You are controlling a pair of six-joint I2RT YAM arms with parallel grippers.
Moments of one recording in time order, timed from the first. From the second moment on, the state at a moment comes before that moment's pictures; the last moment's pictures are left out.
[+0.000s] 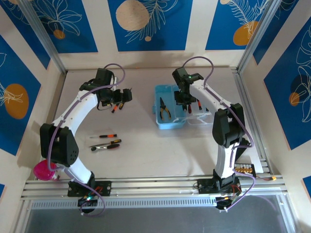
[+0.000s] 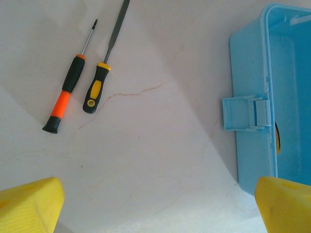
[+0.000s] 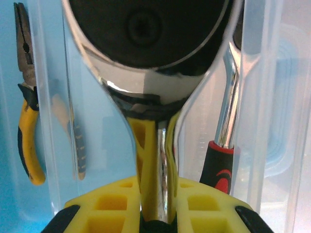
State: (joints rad) left arm -0.27 1.64 1.43 -0.80 0.18 -0.37; right arm 0.40 1.95 1.70 -1.07 0.18 0.34
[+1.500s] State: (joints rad) left arm -0.16 2.00 1.58 -0.87 0.03 -0.23; right arm 0.49 1.75 1.72 -1.06 0.02 0.21
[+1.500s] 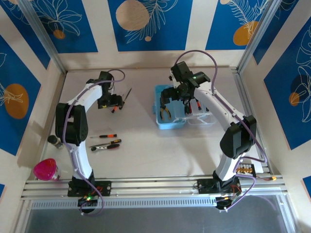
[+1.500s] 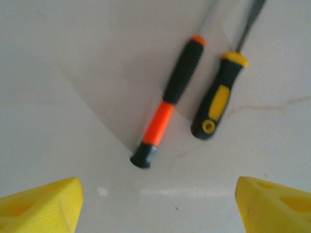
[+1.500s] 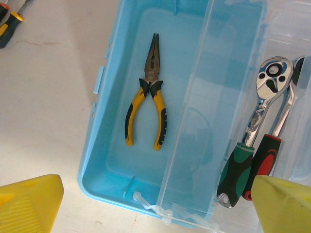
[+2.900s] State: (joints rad) left arm -0.13 2.23 1.76 -0.87 0.01 -0.16; right arm 0.48 1.75 1.68 -1.06 0.00 0.21
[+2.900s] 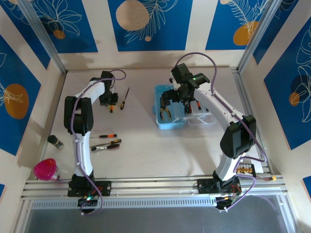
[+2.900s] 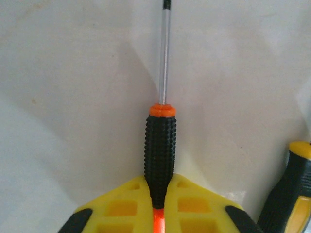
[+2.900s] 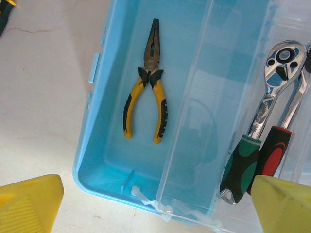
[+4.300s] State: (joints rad) left arm -0.47 1.77 1.70 -0.43 0.72 -0.66; right arm 0.43 1.58 1.47 -0.59 -0.61 0.44
